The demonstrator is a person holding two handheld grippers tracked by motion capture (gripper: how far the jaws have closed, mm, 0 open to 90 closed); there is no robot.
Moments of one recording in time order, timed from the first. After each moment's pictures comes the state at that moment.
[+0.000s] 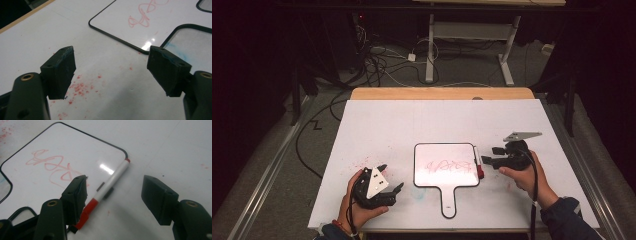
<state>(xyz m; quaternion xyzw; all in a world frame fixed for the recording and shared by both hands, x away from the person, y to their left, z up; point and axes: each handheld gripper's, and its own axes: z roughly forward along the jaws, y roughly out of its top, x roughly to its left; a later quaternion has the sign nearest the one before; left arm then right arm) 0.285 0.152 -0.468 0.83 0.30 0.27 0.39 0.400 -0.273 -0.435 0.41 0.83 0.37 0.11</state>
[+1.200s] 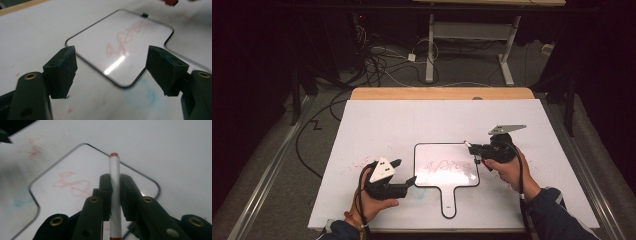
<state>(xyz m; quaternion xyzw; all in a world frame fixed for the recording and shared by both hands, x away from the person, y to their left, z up) 0.310 0.122 -0.445 0.80 0.31 0.15 0.48 0.408 -0.232 -0.423 0.37 0.82 0.43 0.08</state>
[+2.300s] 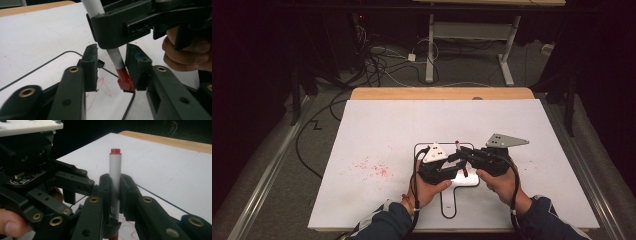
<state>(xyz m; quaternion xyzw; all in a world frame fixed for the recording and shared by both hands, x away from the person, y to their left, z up) 0.351 0.006 -0.444 0.78 0.28 0.08 0.55 0.361 -0.203 -0.407 0.31 0.78 0.53 0.11</state>
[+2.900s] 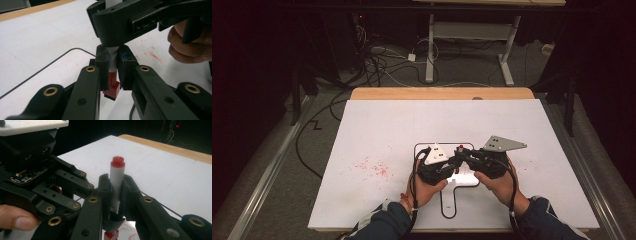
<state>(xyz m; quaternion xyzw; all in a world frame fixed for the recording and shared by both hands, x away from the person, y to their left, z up) 0.350 0.007 -0.443 0.80 0.26 0.10 0.53 0.355 -0.197 -0.409 0.29 0.78 0.53 0.14</state>
